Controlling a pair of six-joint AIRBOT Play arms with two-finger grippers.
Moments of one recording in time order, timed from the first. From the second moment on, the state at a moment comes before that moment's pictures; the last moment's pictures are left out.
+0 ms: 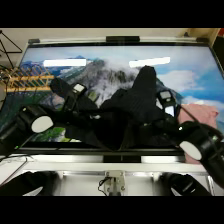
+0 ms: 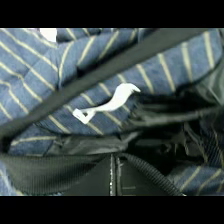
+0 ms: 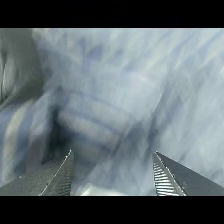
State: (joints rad) left arm -0.69 -0.99 1.01 1.45 -1.06 -1.60; right arm 0.59 -0.69 0.85 -1.67 1.08 1.84
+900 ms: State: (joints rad) left arm -0.72 -0.96 1.00 1.47 -1.11 -1.63; right arm 0.59 -1.37 1.43 -1.47 1.48 1.40
